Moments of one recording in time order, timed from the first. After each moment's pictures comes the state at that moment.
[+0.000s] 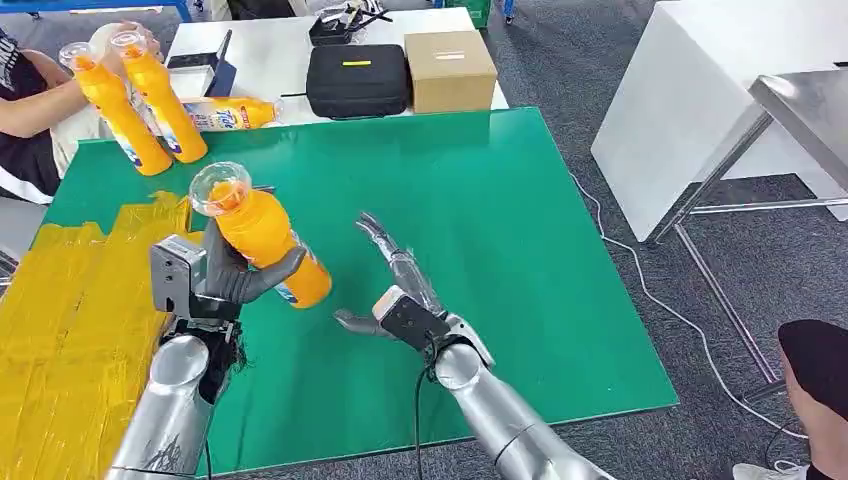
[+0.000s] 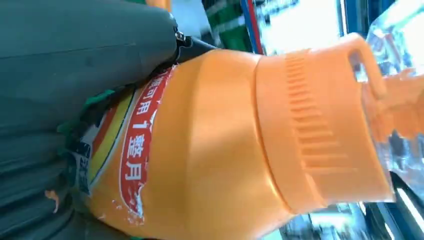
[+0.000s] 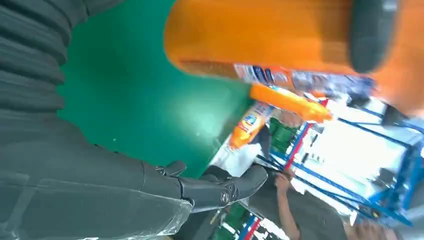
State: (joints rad) left arm -0.40 -0.14 -0.19 -1.27 -0.11 0.07 -0.36; right arm -0.40 0.22 0.43 -1.02 0.30 -0.13 -0.56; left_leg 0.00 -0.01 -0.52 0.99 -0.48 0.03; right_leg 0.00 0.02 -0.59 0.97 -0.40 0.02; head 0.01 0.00
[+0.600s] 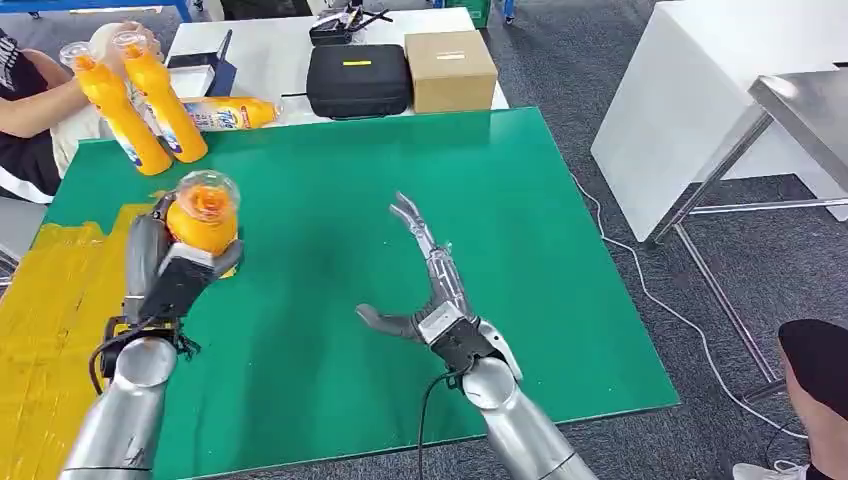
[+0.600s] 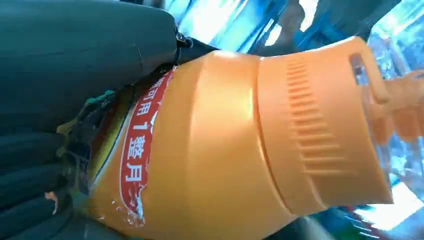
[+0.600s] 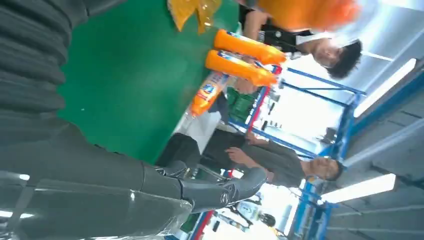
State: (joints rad) left arm -0.42 -0.03 -0.09 -1.27 -0.75 0.36 -0.35; right arm -0.25 0.15 0.43 -1.38 0.24 -0.13 -0.56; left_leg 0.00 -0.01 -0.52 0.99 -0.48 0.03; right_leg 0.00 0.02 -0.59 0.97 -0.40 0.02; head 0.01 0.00
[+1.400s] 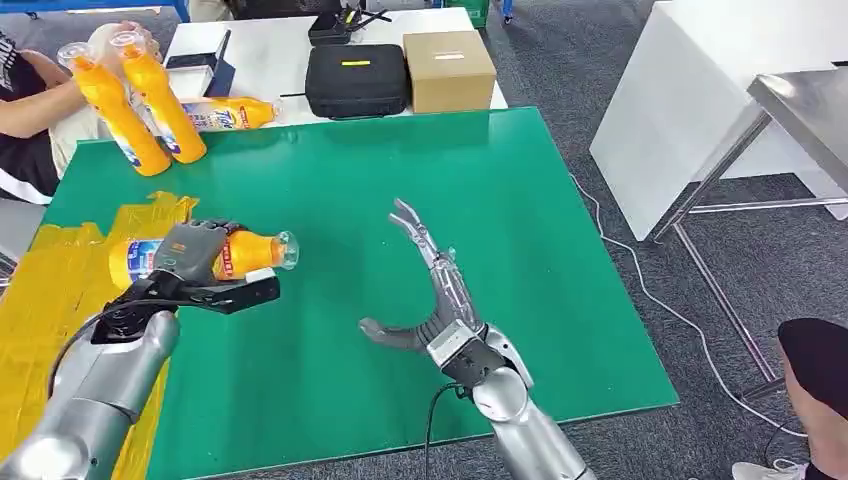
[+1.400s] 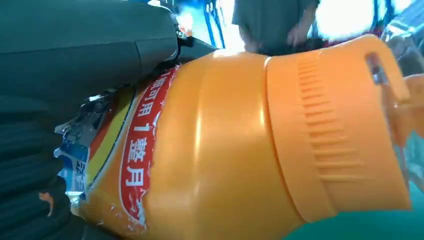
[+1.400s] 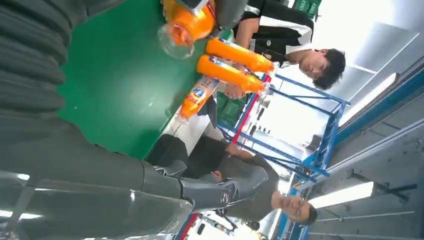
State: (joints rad) left arm -0.70 0.07 -0.17 -0.74 -1.40 0.20 -0.26; right arm -0.21 0.14 0.42 -1.47 0.28 -0.06 -0.56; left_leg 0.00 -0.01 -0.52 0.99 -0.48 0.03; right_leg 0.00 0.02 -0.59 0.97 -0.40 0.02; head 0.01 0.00
